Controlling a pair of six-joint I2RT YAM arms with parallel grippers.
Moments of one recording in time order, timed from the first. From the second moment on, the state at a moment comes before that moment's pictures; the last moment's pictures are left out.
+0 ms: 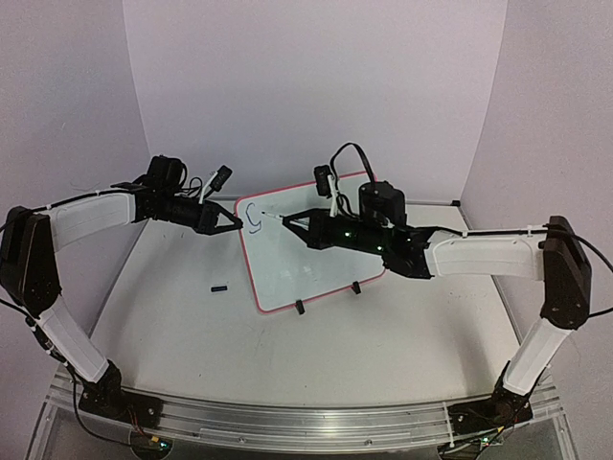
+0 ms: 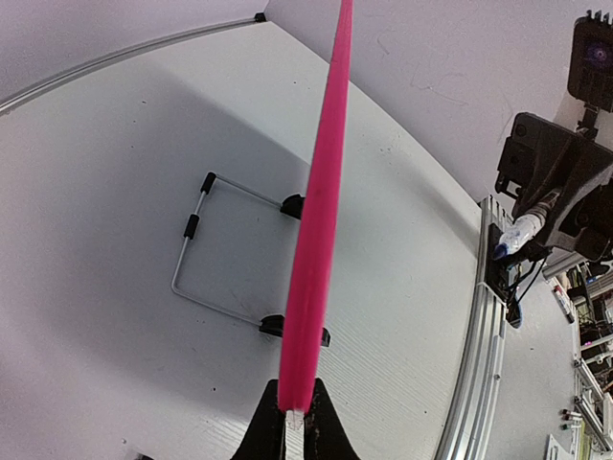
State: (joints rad) left arm -0.34 1.60 1.23 -0.34 0.86 0.05; right arm 0.87 1.72 1.19 0.40 -0.24 0.50
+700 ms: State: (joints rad) left arm -0.34 1.60 1.23 -0.34 0.85 0.06; right arm 0.83 1.82 1.25 0.37 -0.26 0.50
